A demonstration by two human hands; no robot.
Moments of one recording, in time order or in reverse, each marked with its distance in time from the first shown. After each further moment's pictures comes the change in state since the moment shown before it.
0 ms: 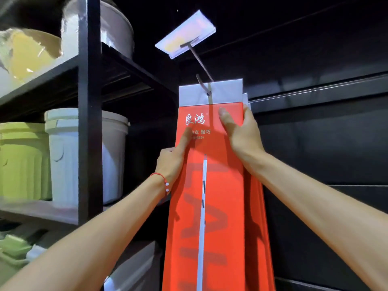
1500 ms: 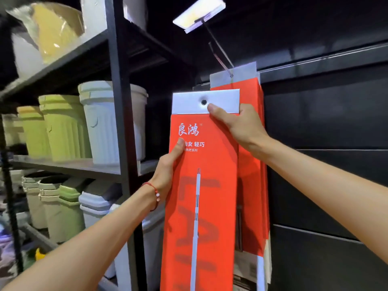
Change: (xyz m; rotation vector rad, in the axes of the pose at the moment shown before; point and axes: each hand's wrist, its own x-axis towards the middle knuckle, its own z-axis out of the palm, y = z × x) left_hand -0.132 -0.035 -0.049 -0.213 -0.216 -0.147; right_hand -0.090 -0.047 -0.024 0.029 -0.282 0.086
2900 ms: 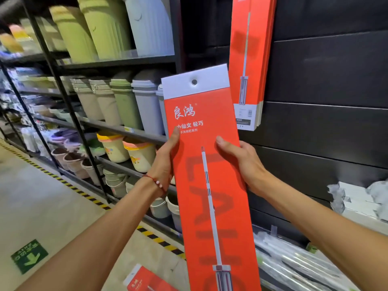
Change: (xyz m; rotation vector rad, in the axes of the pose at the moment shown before) left_hand -0.476 -0.054 -0.051 -0.097 0.154 -0.280; right_hand -0.509 -0.105 0.039 0.505 -0.194 0.754
